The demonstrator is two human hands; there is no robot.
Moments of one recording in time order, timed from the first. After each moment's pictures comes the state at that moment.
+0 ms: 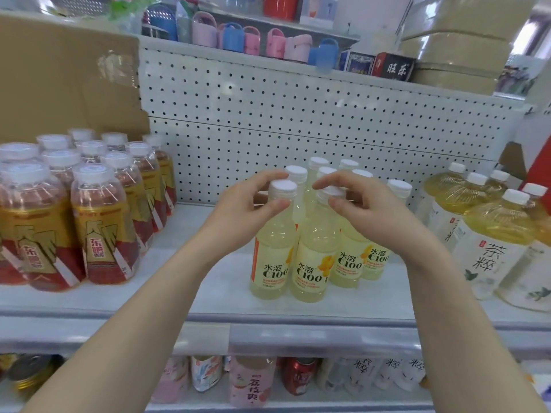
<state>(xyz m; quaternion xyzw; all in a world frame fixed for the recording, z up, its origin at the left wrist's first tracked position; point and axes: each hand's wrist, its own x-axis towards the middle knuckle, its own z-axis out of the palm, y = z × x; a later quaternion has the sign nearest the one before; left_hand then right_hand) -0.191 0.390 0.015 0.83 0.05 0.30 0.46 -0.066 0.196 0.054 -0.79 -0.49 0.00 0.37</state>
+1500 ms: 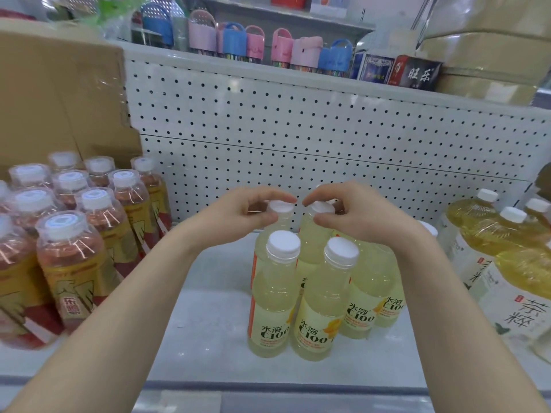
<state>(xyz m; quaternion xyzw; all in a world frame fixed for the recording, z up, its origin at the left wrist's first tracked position) -0.139 0.456 0.057 0.88 0.00 0.16 0.45 0.006 0.264 0.096 -0.84 -0.49 0.04 0.23</state>
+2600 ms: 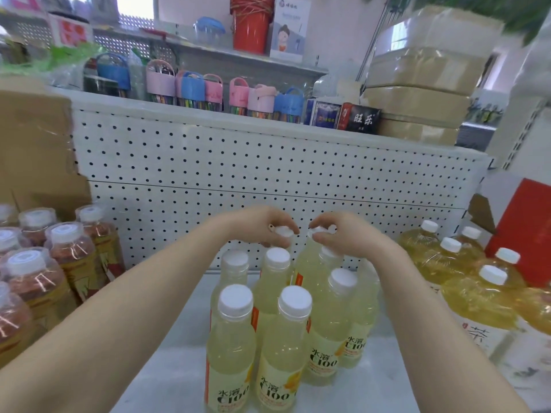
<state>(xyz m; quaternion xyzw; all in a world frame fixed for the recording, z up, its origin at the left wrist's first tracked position) -0.018 0.442 0.107 0.96 -0.01 -0.01 0.26 0.072 0.243 0.116 -0.92 -0.36 0.02 0.18</state>
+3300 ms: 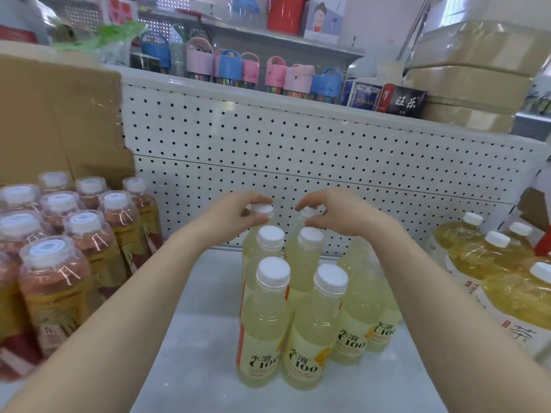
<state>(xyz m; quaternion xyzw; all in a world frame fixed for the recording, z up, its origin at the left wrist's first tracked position) -0.094 0.491 0.059 0.91 0.12 0.19 0.36 0.044 0.300 0.118 -0.87 -0.48 0.03 0.12</state>
